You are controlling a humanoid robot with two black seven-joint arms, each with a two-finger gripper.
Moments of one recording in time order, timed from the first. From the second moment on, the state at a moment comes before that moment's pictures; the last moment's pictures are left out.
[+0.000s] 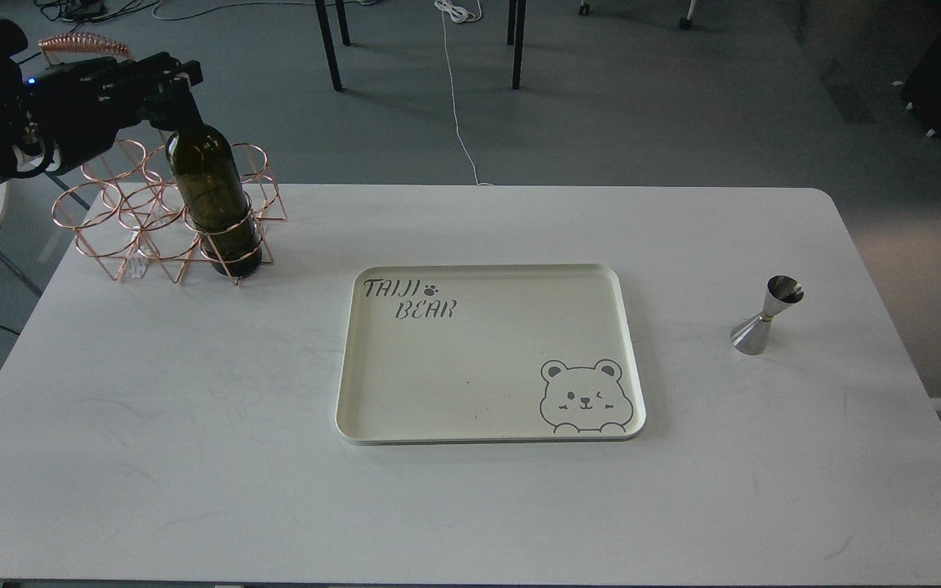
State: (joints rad) left arm -1.00 0.83 -0.46 -1.05 1.64 -0.06 -0.26; right arm 0.92 -0.63 0.79 0.40 0.01 0.49 0.45
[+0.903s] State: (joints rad) left arm -1.06 0.96 -0.49 -0.93 0.64 -0.04 -0.26; right arm 0.91 -0.63 0.80 0.39 0.01 0.43 0.45
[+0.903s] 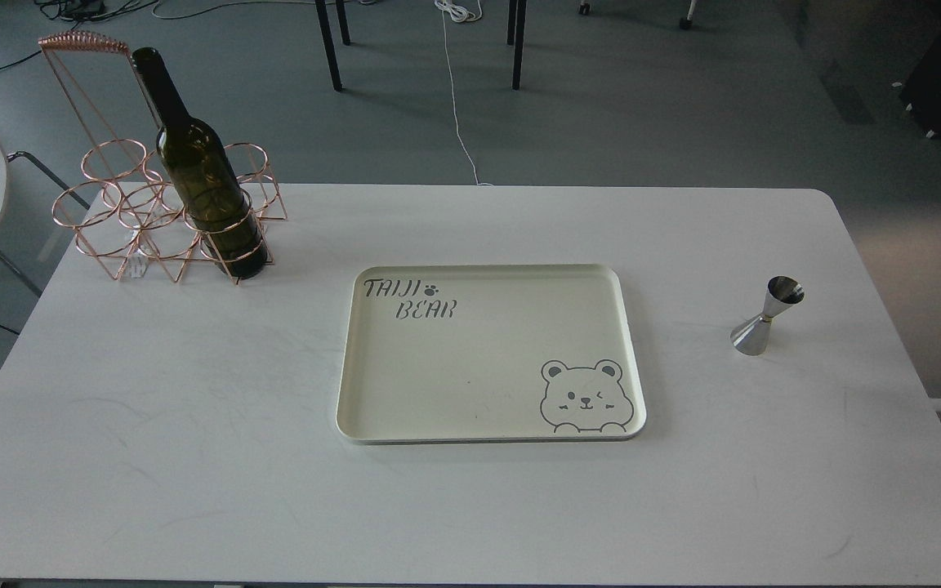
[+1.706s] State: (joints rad) left arm -0.88 0.72 -0.51 -0.44 -0.43 -0.45 -0.25; right arm 0.75 -0.62 0.82 0.39 0.22 0.49 0.39
